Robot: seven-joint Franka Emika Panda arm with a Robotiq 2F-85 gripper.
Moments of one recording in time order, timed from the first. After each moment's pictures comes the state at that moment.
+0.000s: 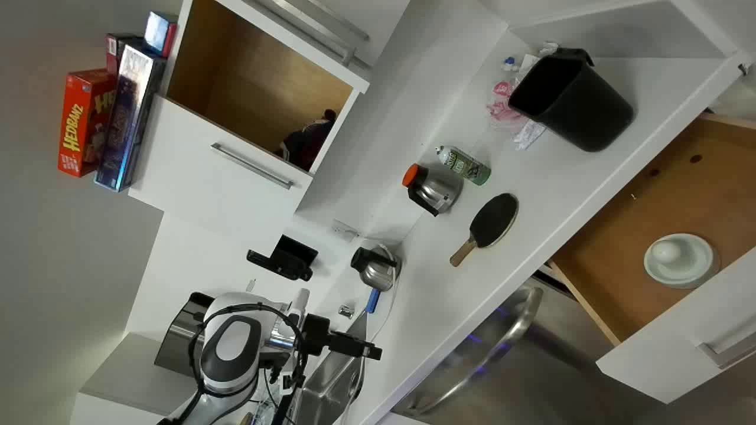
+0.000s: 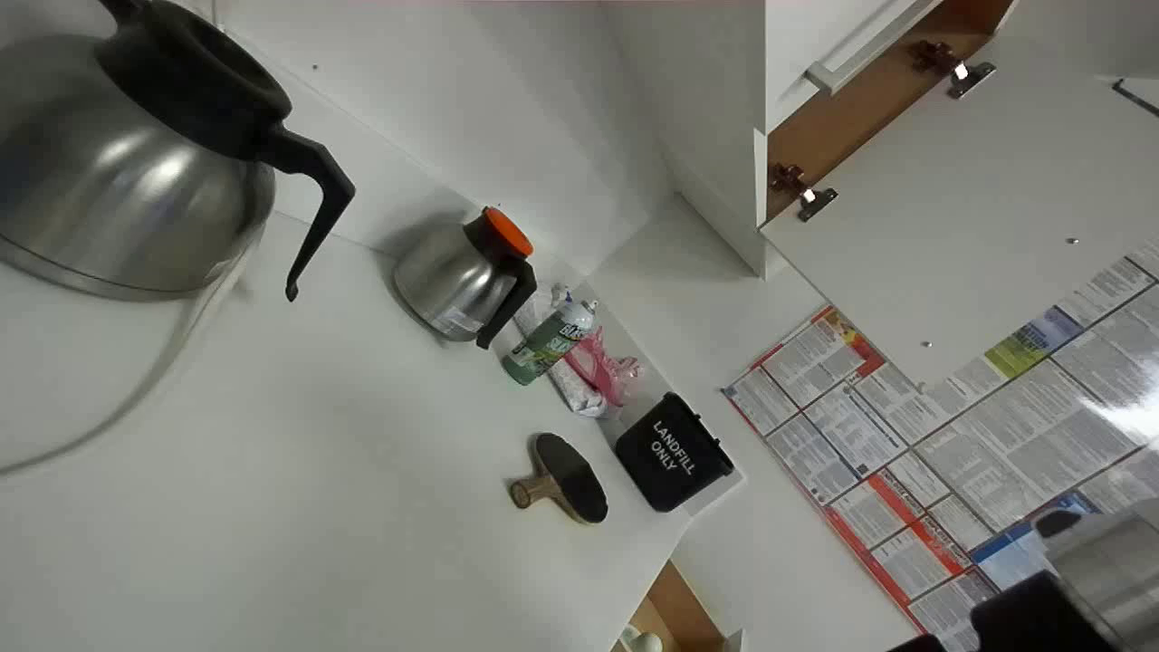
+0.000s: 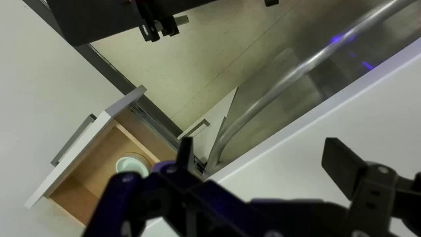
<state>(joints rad) 0.02 -0.79 0.34 -2.77 0.00 2.02 0.55</state>
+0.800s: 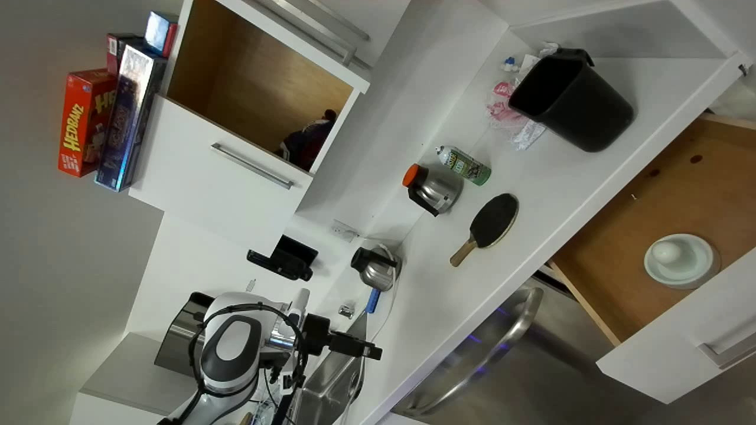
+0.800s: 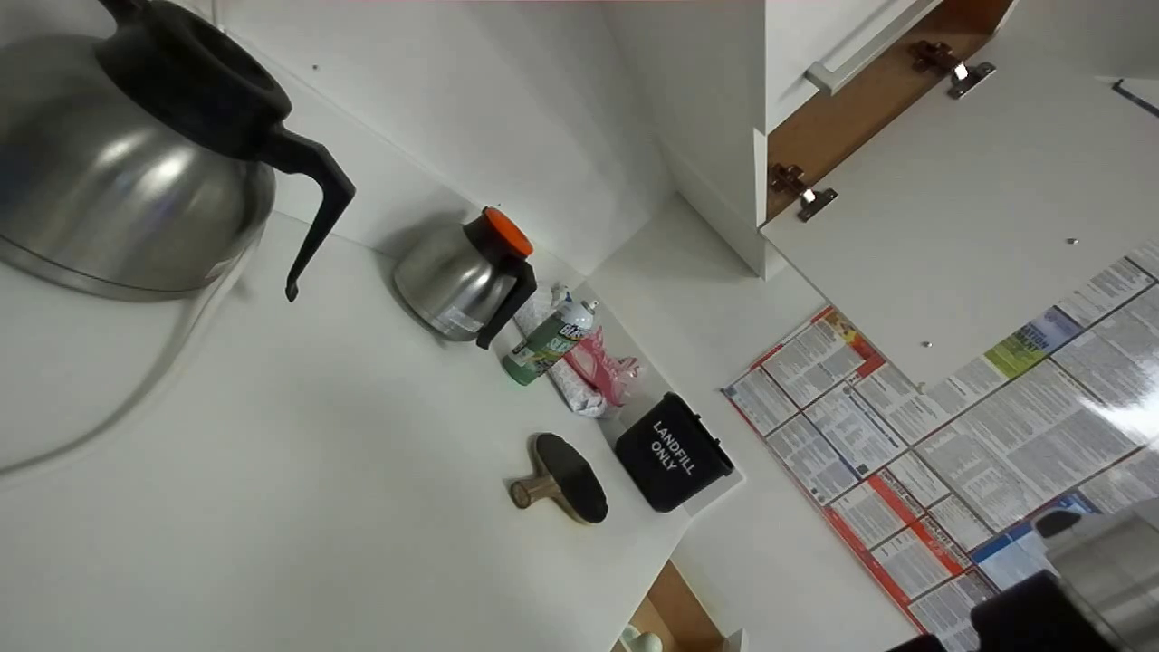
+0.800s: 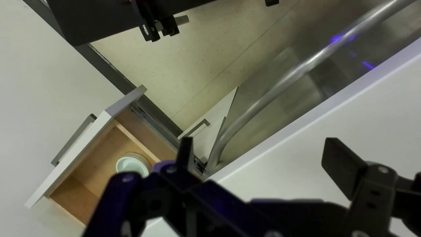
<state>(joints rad) 0.02 -0.79 0.34 -2.77 -0.01 2.02 0.55</state>
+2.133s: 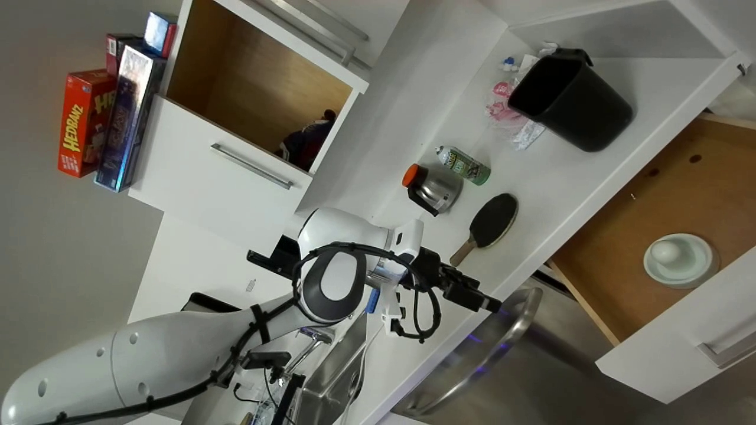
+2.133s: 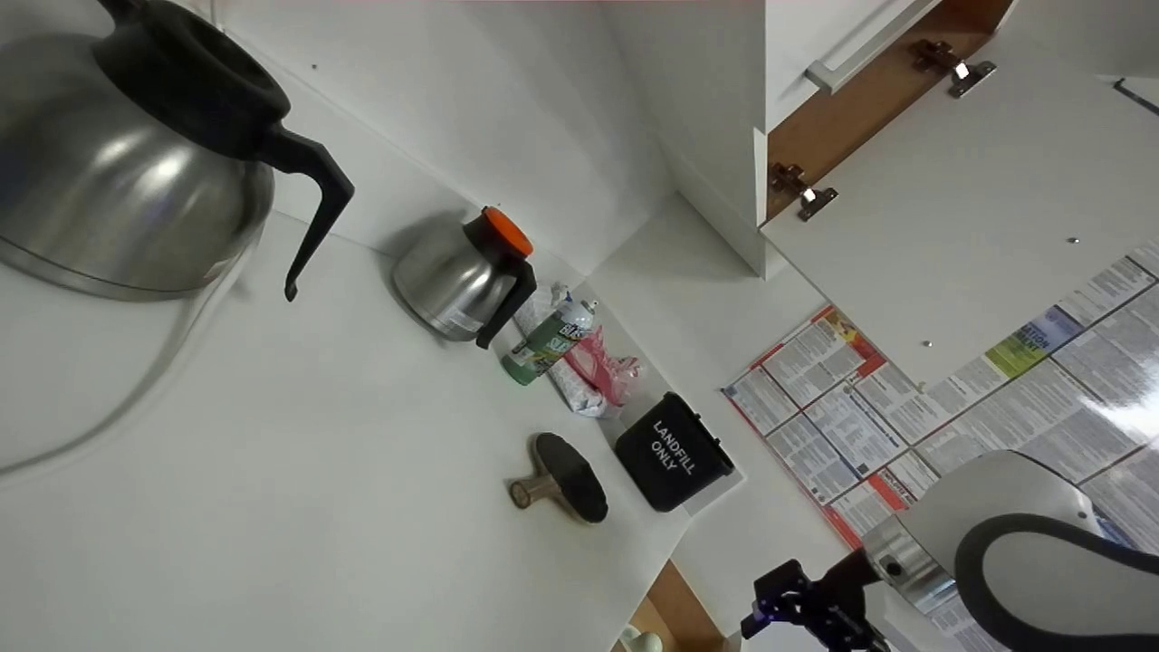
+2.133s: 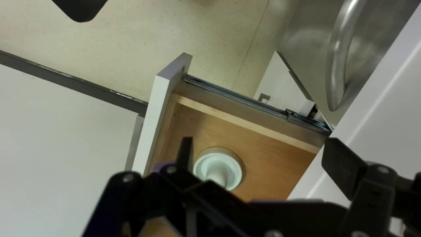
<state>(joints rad) -0.35 -0.24 0.01 -2.61 -0.21 2.42 0.56</state>
